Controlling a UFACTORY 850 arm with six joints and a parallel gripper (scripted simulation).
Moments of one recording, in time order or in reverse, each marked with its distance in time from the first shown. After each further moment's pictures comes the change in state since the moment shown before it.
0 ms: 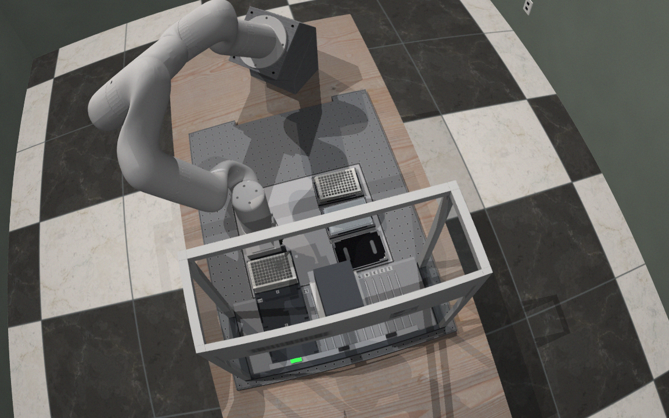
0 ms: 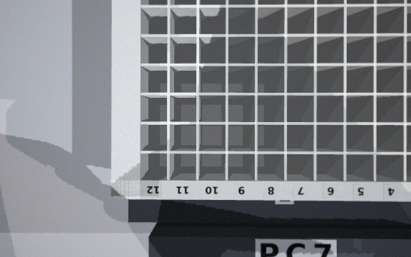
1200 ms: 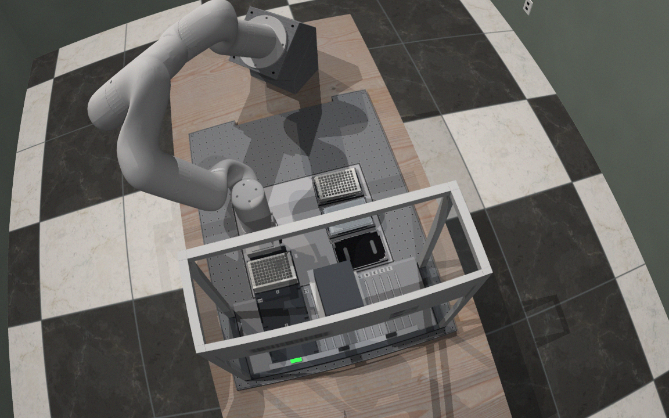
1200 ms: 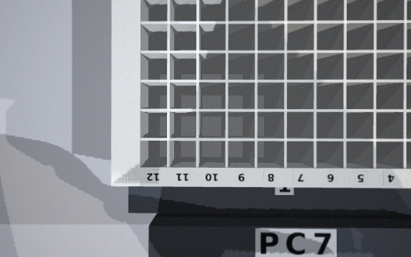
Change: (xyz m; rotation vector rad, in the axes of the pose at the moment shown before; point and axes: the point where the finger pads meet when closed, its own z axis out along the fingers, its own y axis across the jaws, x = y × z) arm -0.004 0.000 0.000 0.000 0.000 0.000
